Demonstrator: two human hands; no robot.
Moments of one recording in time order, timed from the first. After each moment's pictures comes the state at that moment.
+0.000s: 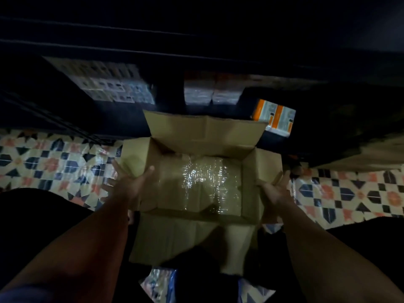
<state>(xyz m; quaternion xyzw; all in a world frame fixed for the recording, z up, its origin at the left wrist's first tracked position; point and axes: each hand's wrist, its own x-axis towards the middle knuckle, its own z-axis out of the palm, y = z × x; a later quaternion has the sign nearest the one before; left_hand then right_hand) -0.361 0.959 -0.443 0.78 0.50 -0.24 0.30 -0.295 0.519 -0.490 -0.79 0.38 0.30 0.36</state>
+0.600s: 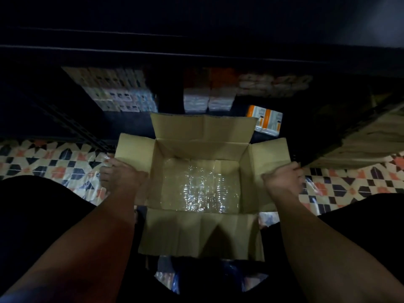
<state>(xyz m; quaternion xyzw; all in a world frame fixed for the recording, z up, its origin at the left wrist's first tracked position) -0.361 0.941 -0.397 0.85 0.49 -0.12 0.16 -0.311 0.557 -0.383 -0.92 0.34 0.13 0.16</state>
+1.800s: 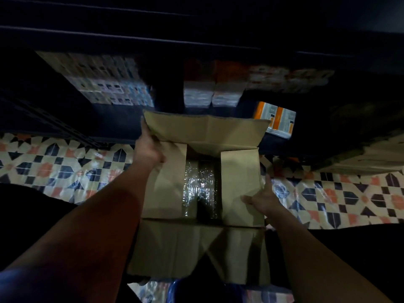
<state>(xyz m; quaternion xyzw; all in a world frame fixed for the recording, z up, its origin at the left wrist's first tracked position) -0.262 0.920 -0.420 0.87 0.32 -0.10 0.36 -0.316 0.573 -0.445 -0.81 0.26 0.36 0.38</state>
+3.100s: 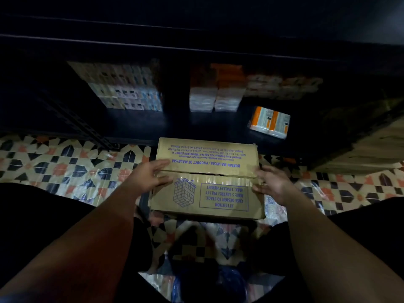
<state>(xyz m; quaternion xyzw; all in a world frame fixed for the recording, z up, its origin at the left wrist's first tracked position) -0.370 0.945 -0.400 0.85 0.15 -0.23 0.44 -0.304 0.565 -0.391 -0.69 0.32 0.30 0.58</state>
